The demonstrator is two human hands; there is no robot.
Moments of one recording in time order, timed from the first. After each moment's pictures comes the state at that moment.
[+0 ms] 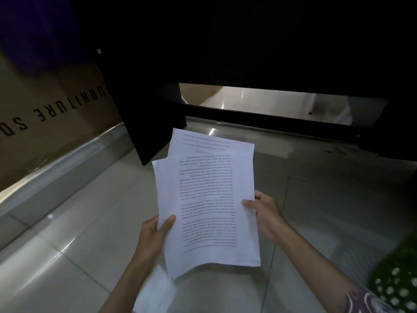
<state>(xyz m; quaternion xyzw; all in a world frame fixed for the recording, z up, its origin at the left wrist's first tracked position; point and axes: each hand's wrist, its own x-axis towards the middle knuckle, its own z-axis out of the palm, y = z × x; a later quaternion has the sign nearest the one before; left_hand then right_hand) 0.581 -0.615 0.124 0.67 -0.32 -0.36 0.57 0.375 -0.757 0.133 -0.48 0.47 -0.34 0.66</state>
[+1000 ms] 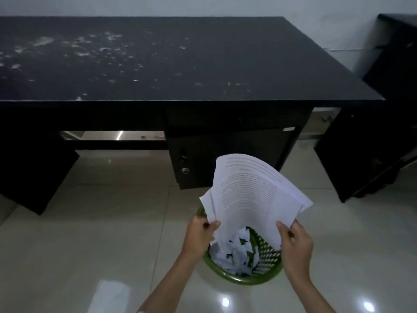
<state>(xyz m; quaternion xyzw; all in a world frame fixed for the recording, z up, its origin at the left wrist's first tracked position) 0.171 -0.672 0.398 0.62 -0.51 -0.50 0.33 -0.029 -0.627 0.389 -0.41 0.72 -0.52 0.22</state>
